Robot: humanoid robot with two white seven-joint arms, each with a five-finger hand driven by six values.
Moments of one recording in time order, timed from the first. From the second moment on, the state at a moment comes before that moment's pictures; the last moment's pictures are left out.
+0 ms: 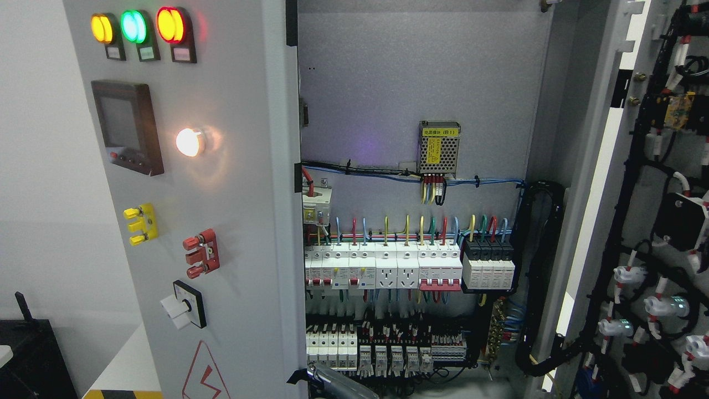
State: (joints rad) left arm 0.00 -0.04 0.18 -0.04 -0.19 -0.25 -0.28; right arm -0.51 0.00 0.49 -1.46 -0.65 0.05 0.81
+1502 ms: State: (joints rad) left arm 0.00 -0.04 0.18 -0.04 -0.19 -0.25 -0.28; right arm -0.49 0.00 0.61 -1.52 -0.68 0.07 0.79
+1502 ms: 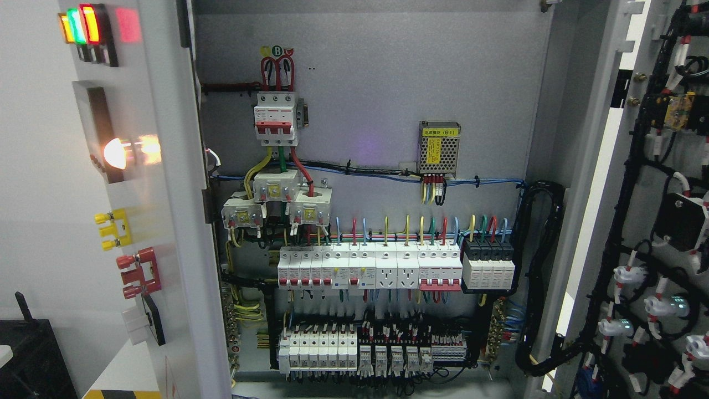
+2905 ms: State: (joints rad) left arm 0.00 -0.04 0.18 -0.04 -0.19 -0.25 -0.28; right arm -0.45 0.03 0.67 -1.58 -0.67 0.11 0.75
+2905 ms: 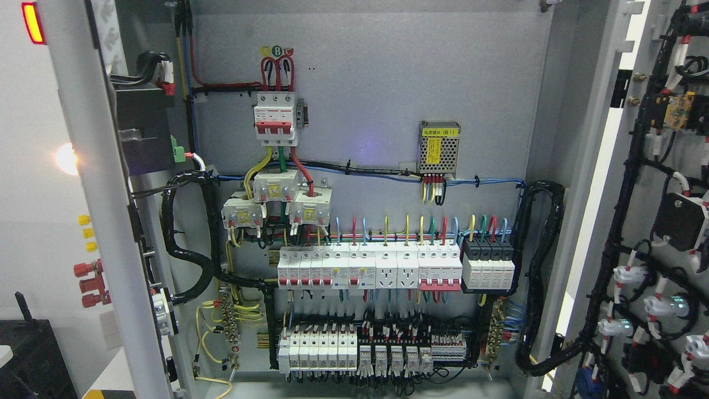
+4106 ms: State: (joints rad) left arm 0.00 -0.04 0.18 -0.03 -0.19 -0.25 -0.28; right arm -0.48 0.10 0.71 -1.59 -0.66 0.17 0.72
